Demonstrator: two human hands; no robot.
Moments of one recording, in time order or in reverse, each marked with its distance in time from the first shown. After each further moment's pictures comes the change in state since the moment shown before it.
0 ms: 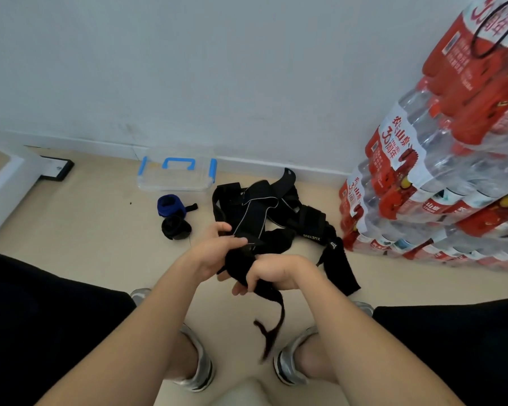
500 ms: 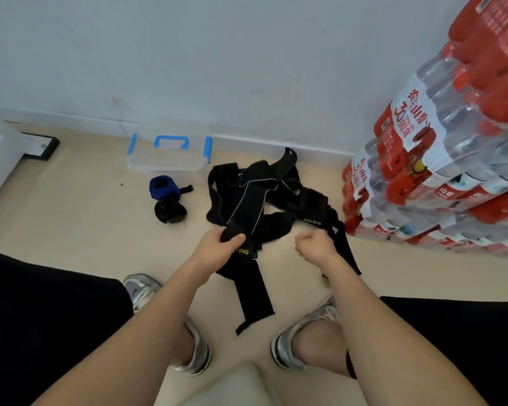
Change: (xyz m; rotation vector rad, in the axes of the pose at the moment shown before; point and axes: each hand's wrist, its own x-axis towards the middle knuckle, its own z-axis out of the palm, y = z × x) left_hand 0.016 -0.041 0.001 0.370 0.068 0.052; right_hand 0.000 0.093 -0.080 0.008 1.009 0.119
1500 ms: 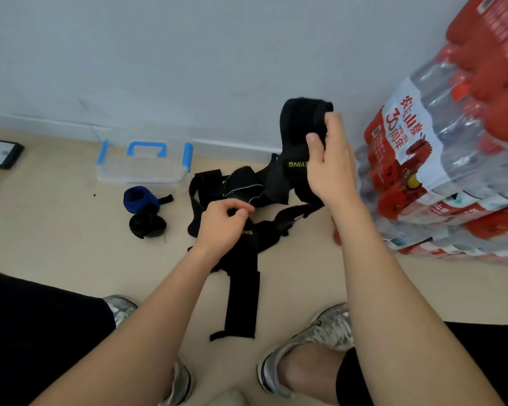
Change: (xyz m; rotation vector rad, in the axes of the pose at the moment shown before) left_hand 0.040 0.087 0.038 0.159 0.153 0.266; right_hand 0.011 -0.154 -0.105 -0.016 0.555 -0.817
